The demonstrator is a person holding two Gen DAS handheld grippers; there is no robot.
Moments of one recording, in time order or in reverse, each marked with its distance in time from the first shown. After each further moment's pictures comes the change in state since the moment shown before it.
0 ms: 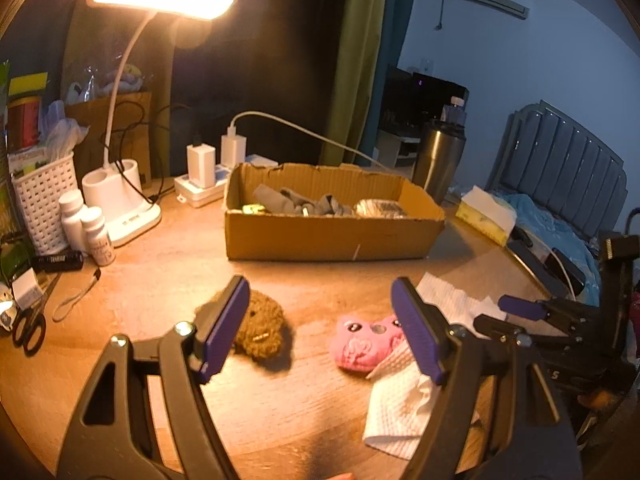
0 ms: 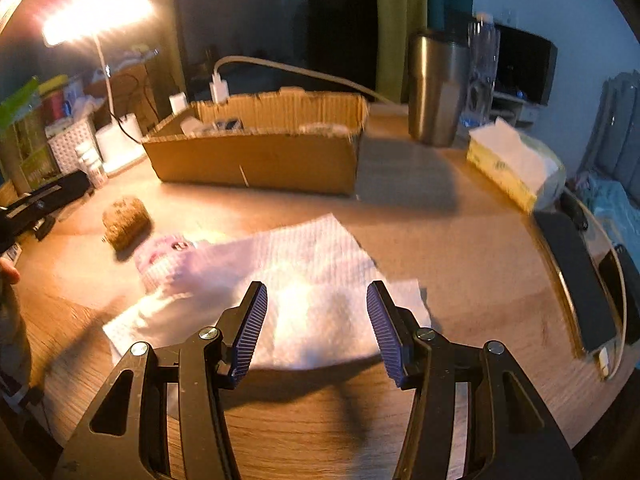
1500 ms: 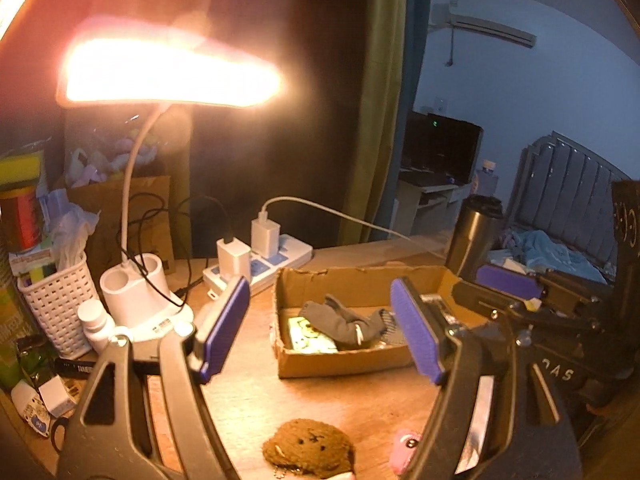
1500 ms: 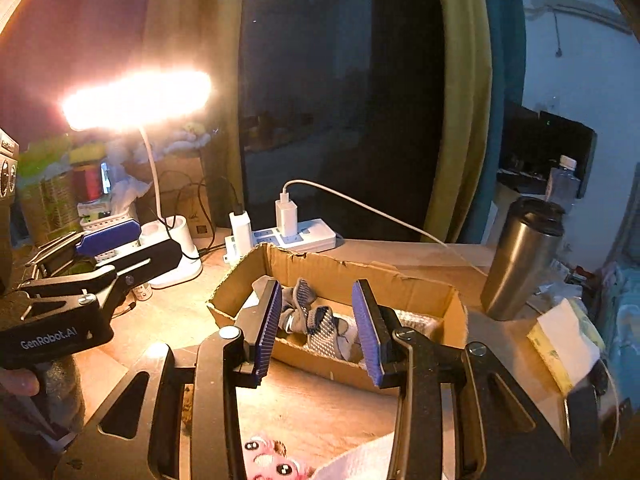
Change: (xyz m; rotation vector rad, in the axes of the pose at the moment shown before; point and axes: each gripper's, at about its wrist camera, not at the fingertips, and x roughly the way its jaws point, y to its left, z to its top) left arm 0.012 0.043 0.093 0.017 -0.149 0.043; right arm -0.011 0.080 0.137 -0.134 -0.280 0.103
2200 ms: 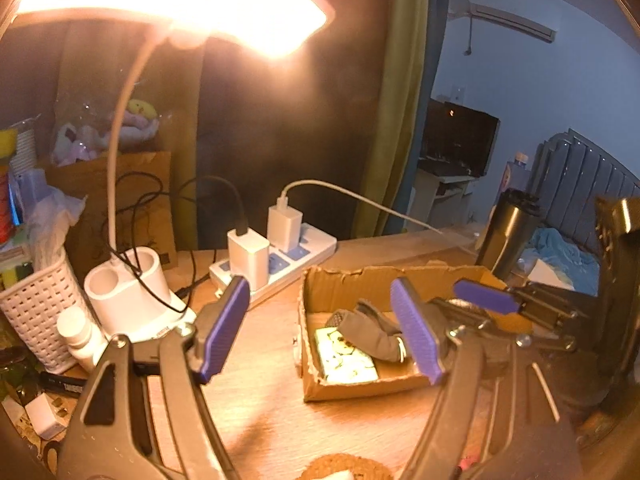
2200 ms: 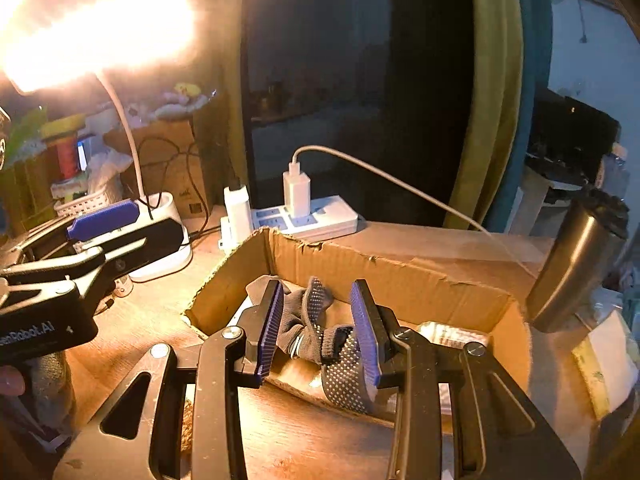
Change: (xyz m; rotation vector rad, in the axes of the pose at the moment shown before) left arm 0.057 0.032 0.003 -0.039 0.056 0.034; right arm 0.089 0.010 0.008 -0.025 0.097 0.051
